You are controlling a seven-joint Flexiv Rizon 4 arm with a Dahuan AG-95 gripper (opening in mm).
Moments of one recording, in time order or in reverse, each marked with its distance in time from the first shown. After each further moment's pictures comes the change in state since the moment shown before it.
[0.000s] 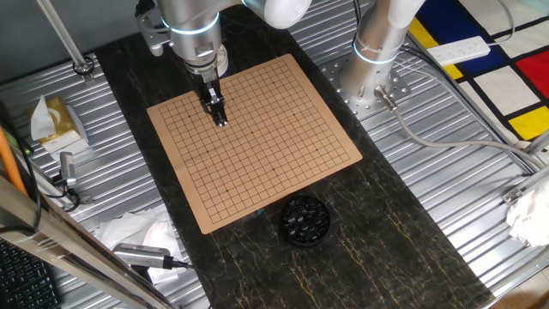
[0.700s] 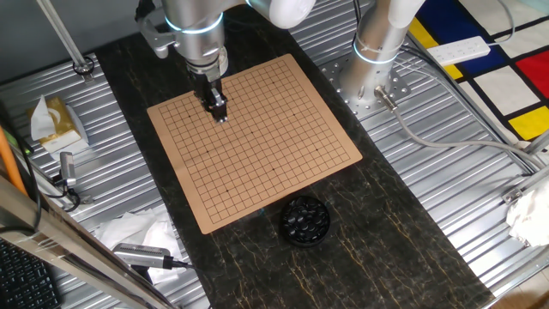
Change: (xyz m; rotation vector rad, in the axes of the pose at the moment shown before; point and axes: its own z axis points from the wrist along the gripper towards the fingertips) arm 0.000 0.000 -0.002 0.010 -0.034 -0.178
